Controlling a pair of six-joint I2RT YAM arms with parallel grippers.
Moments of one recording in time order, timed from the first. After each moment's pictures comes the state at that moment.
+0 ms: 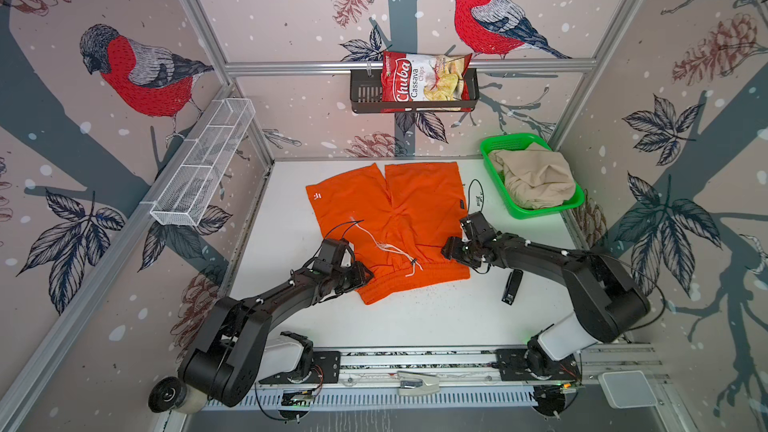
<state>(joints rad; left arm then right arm) -0.38 1.24 0.38 -0.11 0.41 -0.69 0.55 1.61 0.78 -0.21 -0.13 0.68</state>
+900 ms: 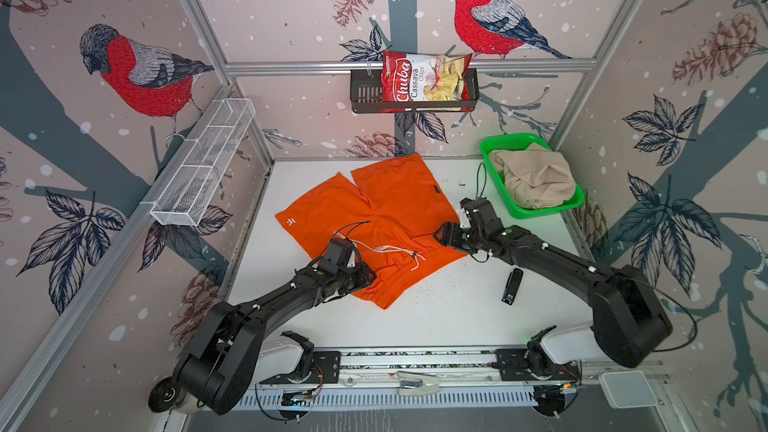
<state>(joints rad) -0.46 1.24 0.44 -0.18 0.35 -0.74 0.59 1.45 0.85 -0.25 -0.24 0.70</state>
